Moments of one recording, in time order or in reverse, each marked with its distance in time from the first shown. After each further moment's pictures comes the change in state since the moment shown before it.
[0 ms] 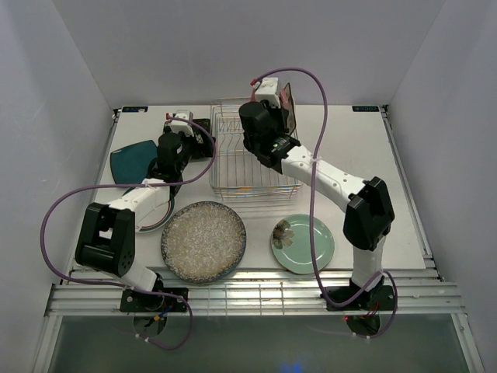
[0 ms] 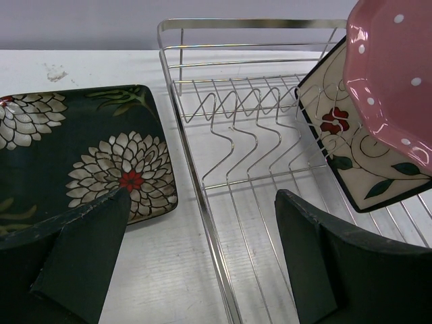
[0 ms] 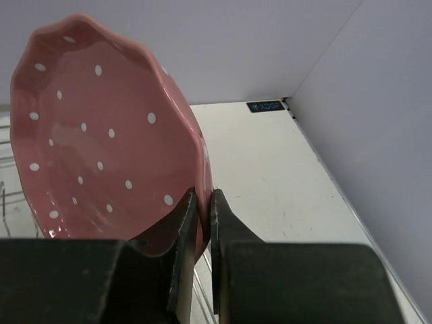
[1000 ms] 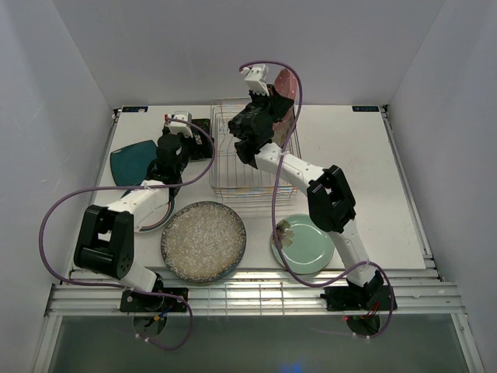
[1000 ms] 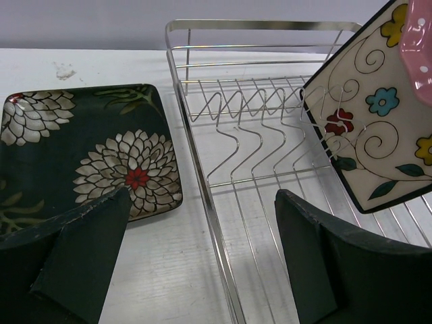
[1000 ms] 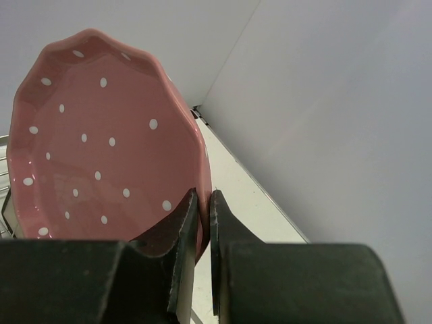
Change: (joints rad) left arm 0.000 -0.014 -0.016 0.001 -0.020 0.000; right arm 0.002 0.373 0.274 1.270 0.335 -1.326
